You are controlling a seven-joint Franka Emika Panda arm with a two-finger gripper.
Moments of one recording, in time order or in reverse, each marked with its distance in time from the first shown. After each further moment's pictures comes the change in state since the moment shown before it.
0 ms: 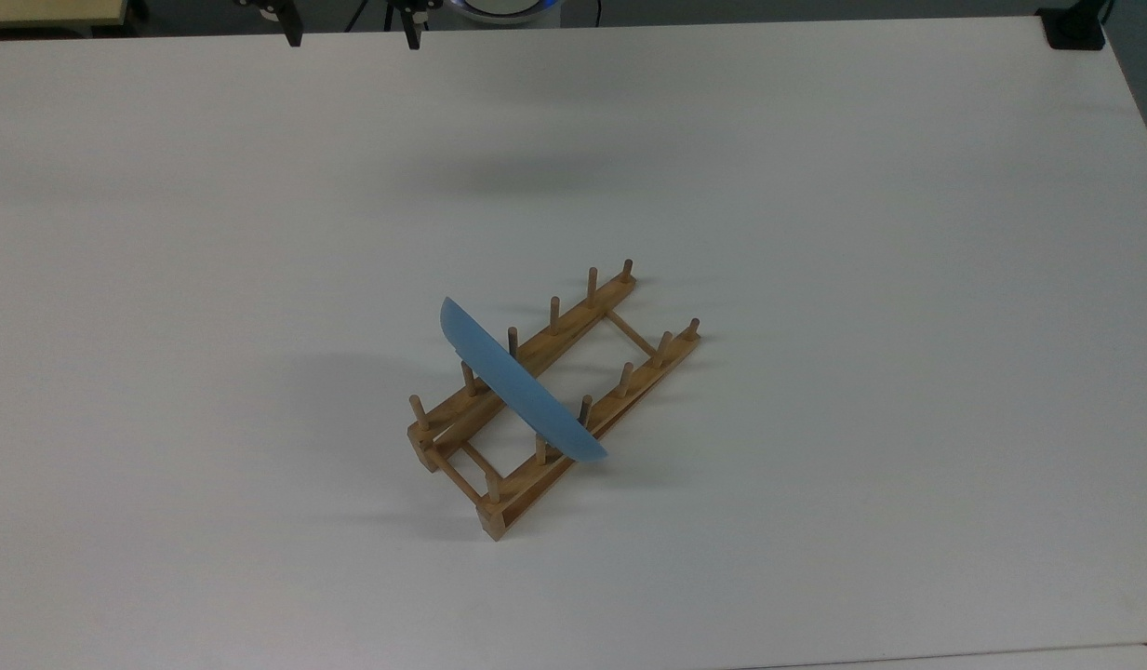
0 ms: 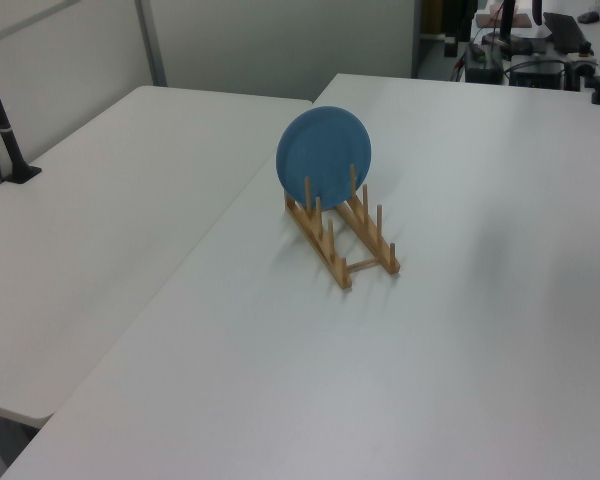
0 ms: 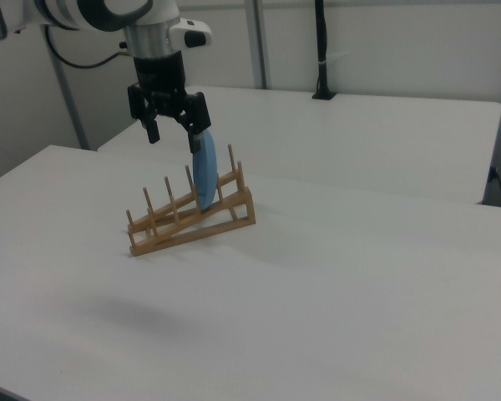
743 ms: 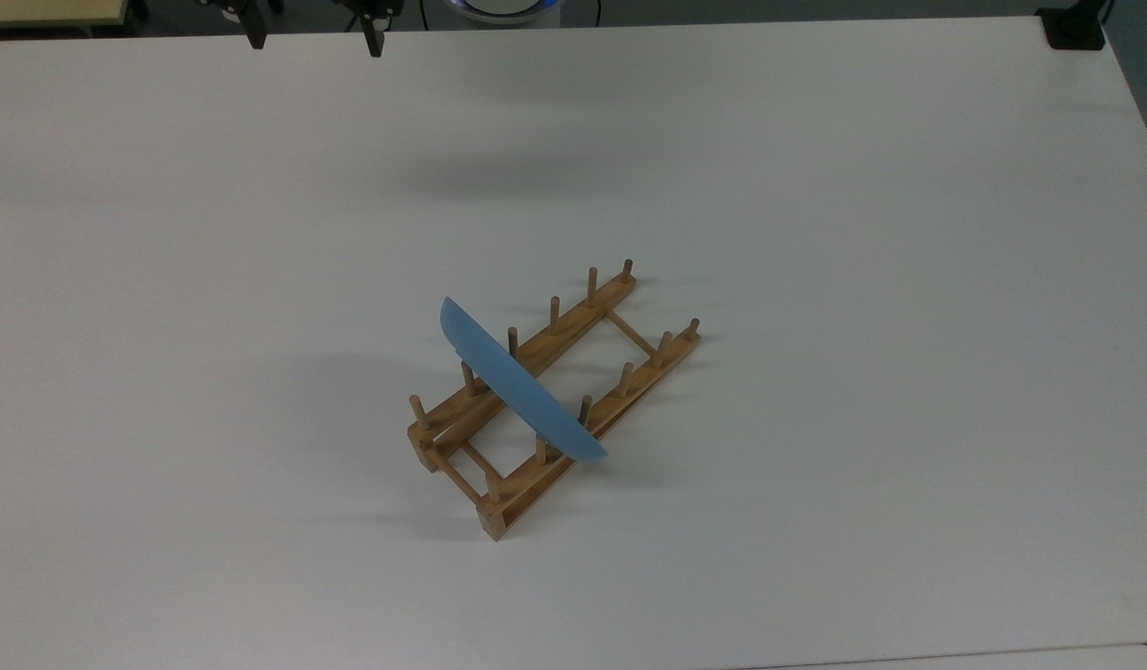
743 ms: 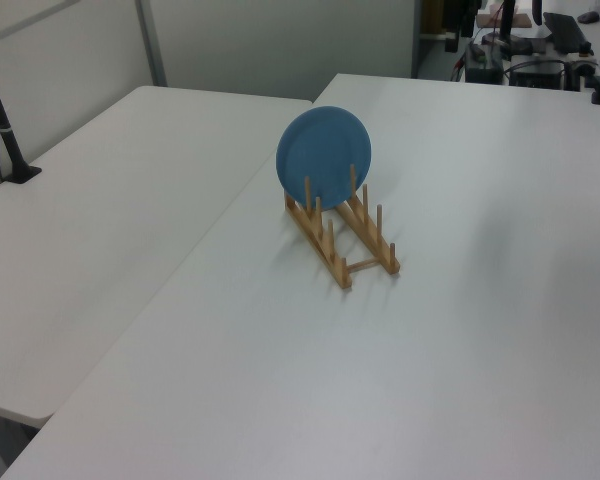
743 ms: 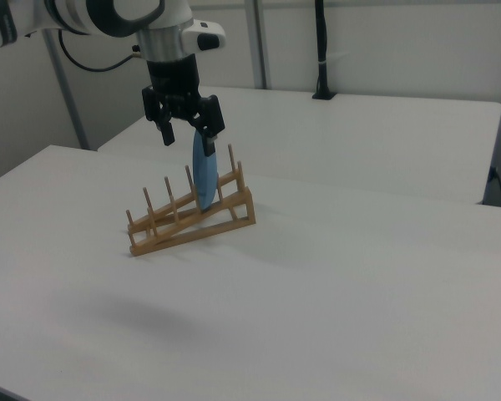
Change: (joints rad) arm -0.030 -0.004 -0.013 -0.020 -0.004 0.047 0.004
